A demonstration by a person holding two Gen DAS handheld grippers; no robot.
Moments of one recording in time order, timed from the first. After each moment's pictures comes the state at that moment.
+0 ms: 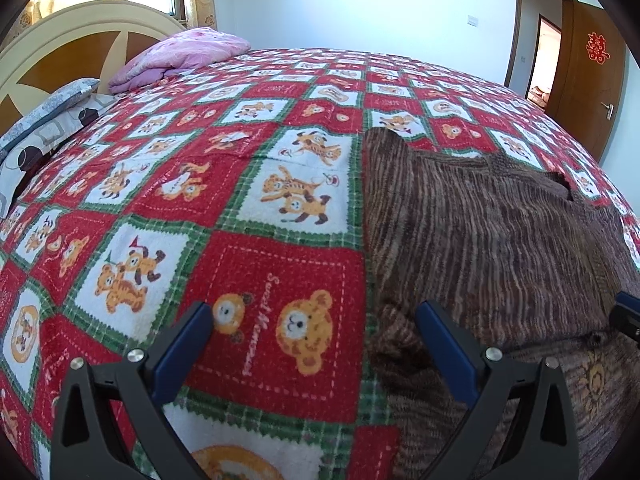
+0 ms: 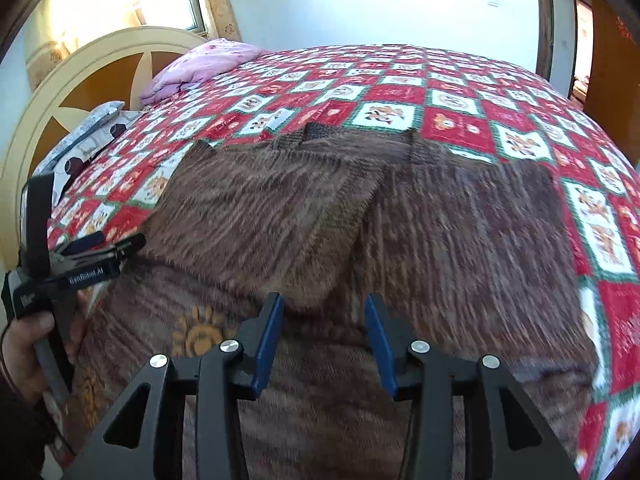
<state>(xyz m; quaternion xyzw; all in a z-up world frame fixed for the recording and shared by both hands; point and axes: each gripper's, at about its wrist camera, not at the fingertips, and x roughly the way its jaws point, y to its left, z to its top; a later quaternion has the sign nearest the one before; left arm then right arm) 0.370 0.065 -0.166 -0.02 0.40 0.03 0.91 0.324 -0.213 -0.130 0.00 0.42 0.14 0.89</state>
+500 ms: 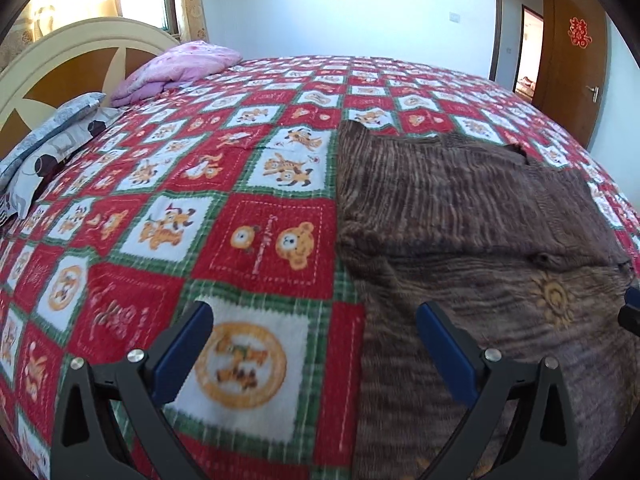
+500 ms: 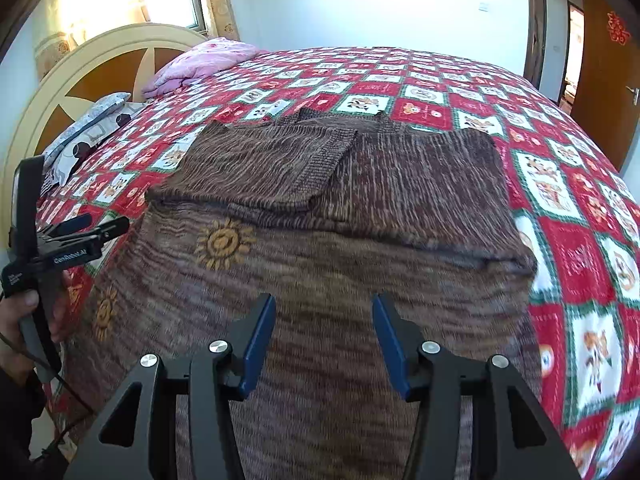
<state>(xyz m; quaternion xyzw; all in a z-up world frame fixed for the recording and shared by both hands) 0.299 0.053 -0.144 0.00 0.39 0.02 0.92 0.240 -0.239 -0.118 -0.01 0.42 0.13 0.90</state>
